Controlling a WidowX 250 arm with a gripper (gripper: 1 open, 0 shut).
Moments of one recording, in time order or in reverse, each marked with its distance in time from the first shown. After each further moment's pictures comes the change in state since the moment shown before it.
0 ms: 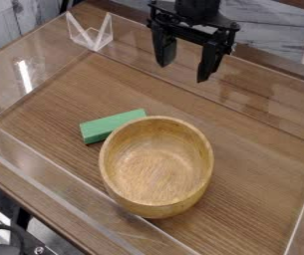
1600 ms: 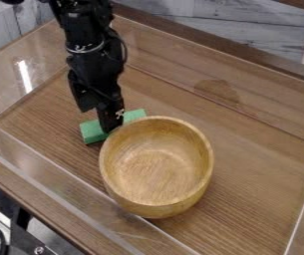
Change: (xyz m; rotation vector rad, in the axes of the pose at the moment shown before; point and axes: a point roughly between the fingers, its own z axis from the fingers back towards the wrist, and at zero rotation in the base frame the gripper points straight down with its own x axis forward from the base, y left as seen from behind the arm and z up) arm -0.057 0.073 -0.073 -0.003 -0.095 -0.305
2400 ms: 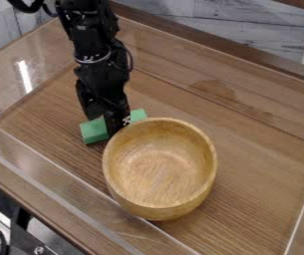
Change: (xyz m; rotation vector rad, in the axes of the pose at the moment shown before) arm 0.007 0.002 -0.018 -0.033 0.005 0.015
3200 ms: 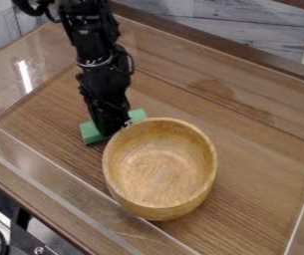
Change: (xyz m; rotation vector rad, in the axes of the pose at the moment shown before) arm -0.001 0.000 -0.007 -0.050 0.026 0.030
